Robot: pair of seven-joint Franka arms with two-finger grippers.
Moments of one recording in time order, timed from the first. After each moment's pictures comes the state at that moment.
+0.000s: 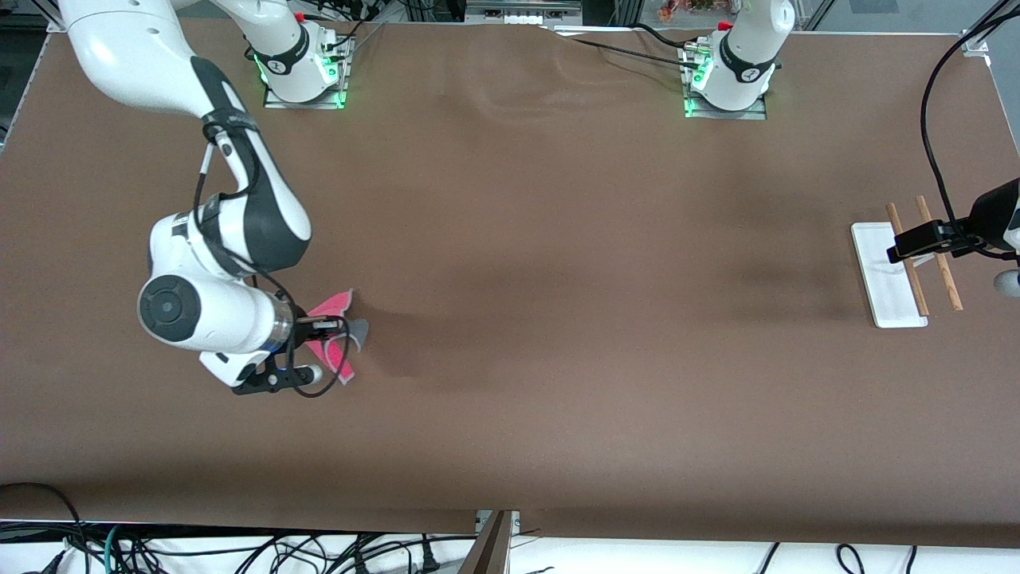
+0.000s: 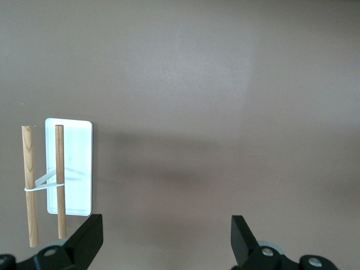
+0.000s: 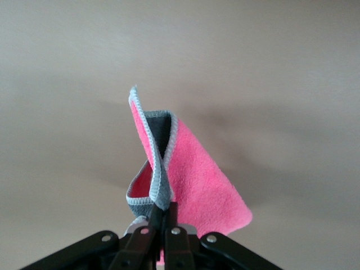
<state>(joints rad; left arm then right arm) 0.13 0.18 -0.03 -1.51 -0.04 1.62 -0.03 0.14 0.69 0.21 -1.26 -0.02 1.85 0.20</state>
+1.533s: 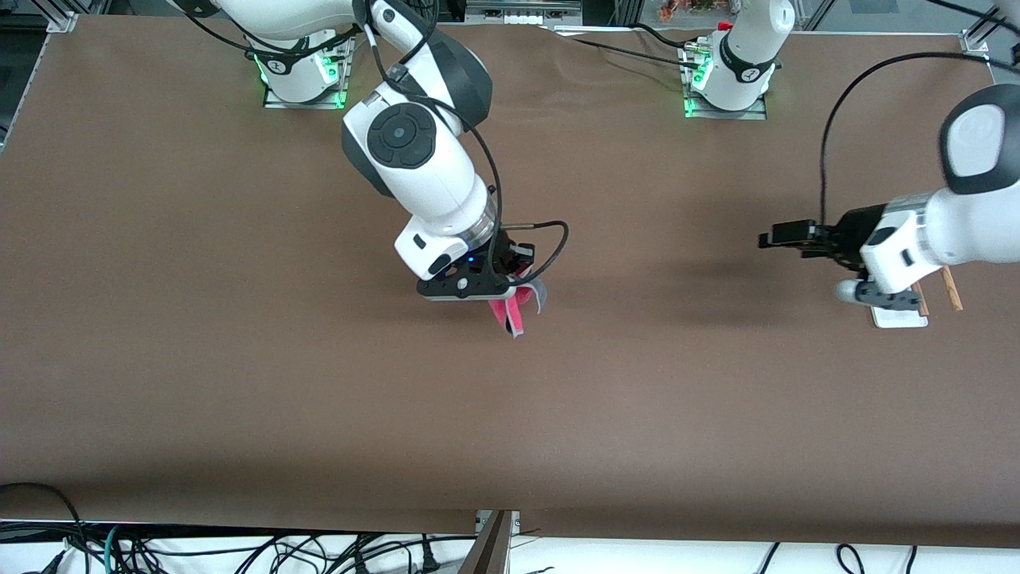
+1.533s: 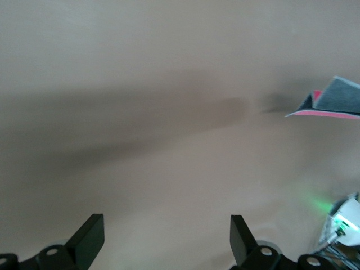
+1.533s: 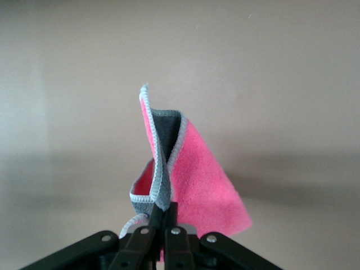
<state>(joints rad) 0.09 0.25 -0.12 -1.69 -0.41 1.64 0.14 0.50 0.69 0.30 -1.09 -0.02 2.00 0.81</state>
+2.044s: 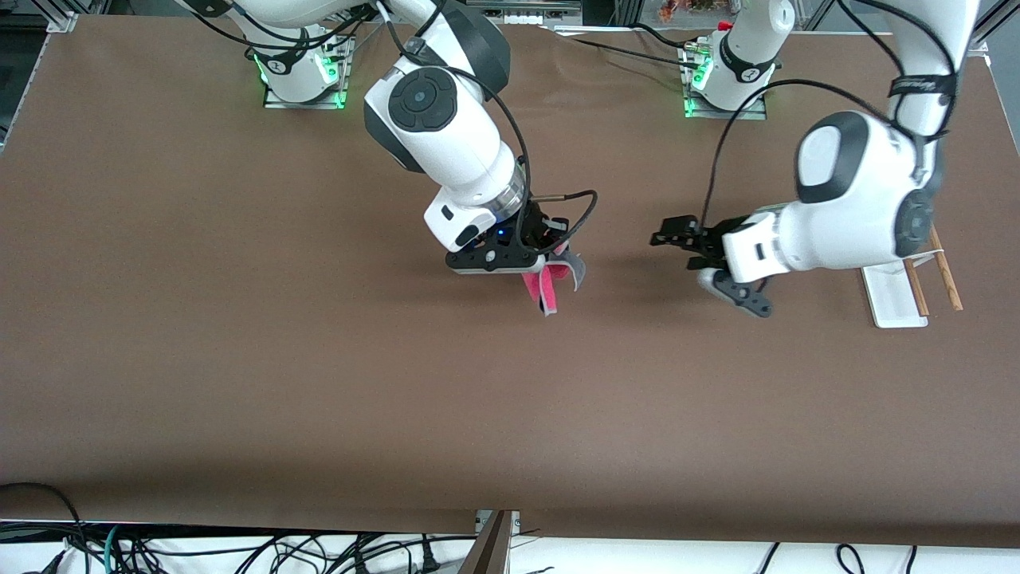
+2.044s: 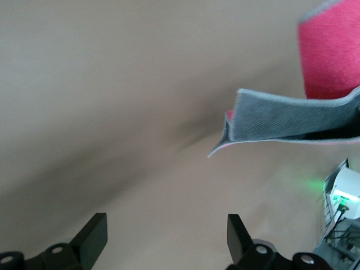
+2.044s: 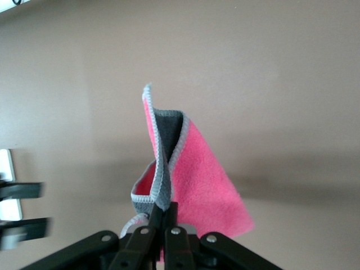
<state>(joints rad) 0.08 0.32 -0.38 -1.78 -0.47 1.92 0.31 0.50 0.69 0.37 -1.08 -0.02 2.05 0.89</state>
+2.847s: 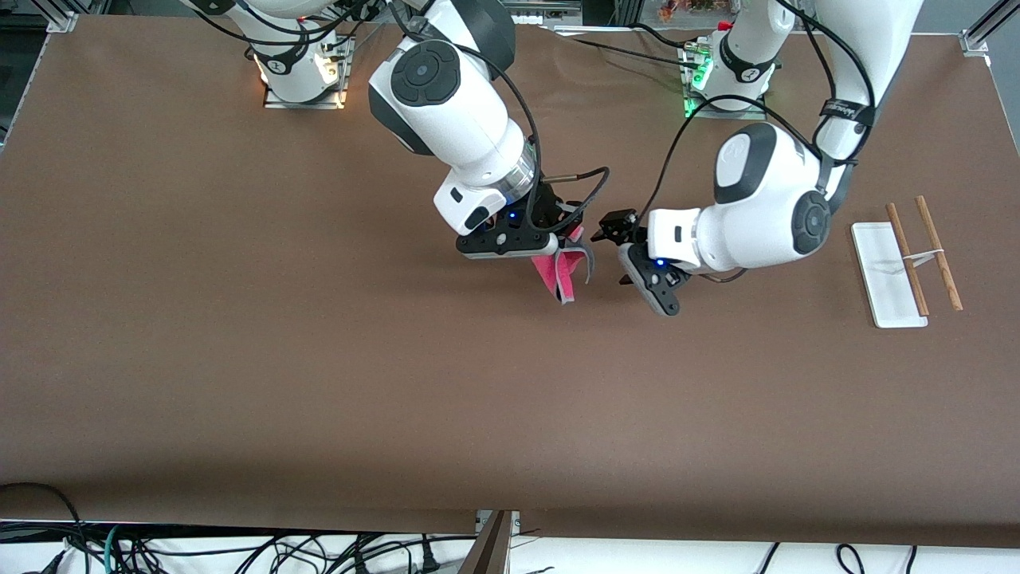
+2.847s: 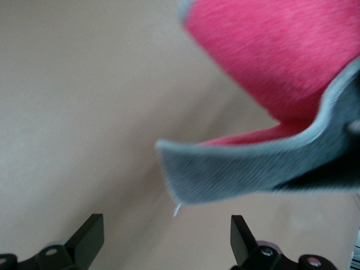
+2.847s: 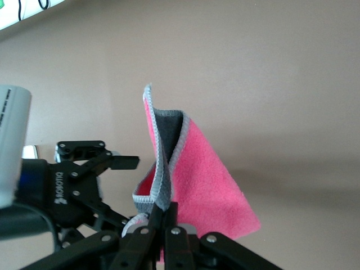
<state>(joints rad) 0.03 0.38 -0.48 -1.78 -0.47 2.12 0.60 0.50 0.68 0.40 -1.06 -0.02 2.06 0.90</state>
